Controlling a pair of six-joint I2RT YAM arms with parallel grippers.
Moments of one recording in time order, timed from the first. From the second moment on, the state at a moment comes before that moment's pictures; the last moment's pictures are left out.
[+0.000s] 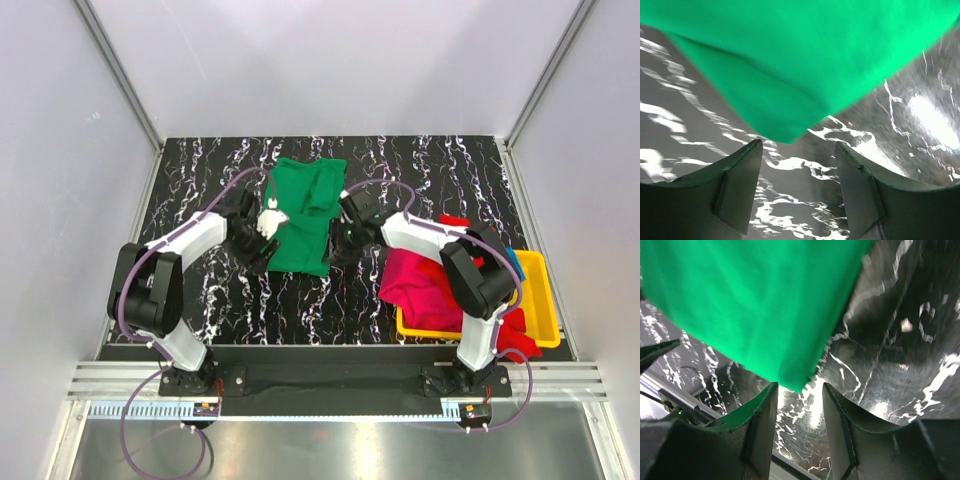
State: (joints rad) left arm -0.26 1.64 1.07 -0.71 0.27 0.50; right arm 0.63 1.88 1.27 -0.39 -0.27 0.67
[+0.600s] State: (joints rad) left arm -0.26 1.64 1.01 -0.57 0.26 0.48; right arm 0.68 1.88 1.14 -0.22 -0.30 0.79
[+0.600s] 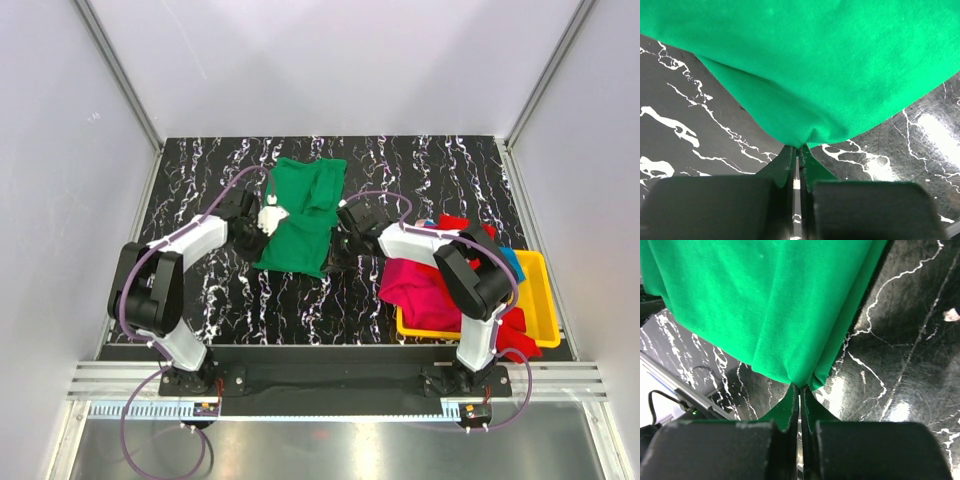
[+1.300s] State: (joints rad) left arm -0.20 1.54 0.88 -0.64 0.27 0.64; right arm 0.62 1.83 1.11 -0.35 -0.36 0.65
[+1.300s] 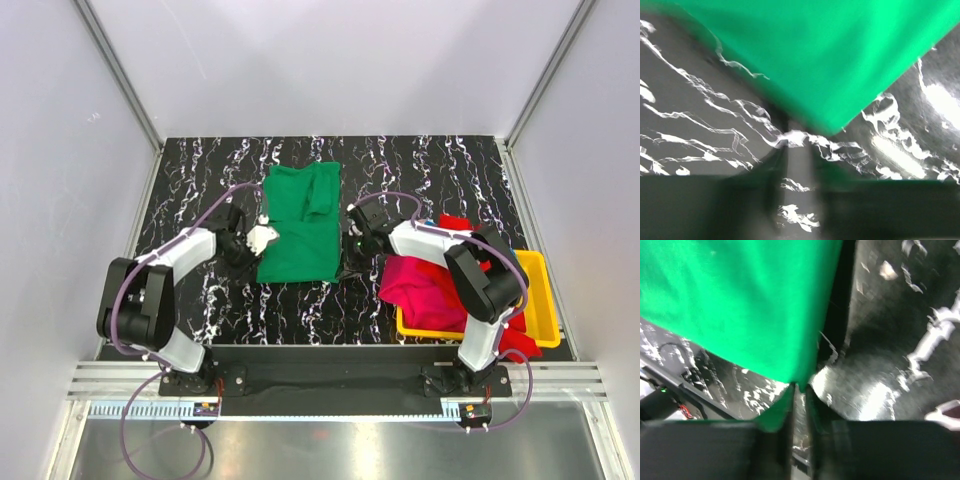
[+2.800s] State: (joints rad) left arm -0.53 1.30 0.48 -0.10 0.07 0.98; right arm 0.65 1.27 0.68 0.13 -0.46 -0.26
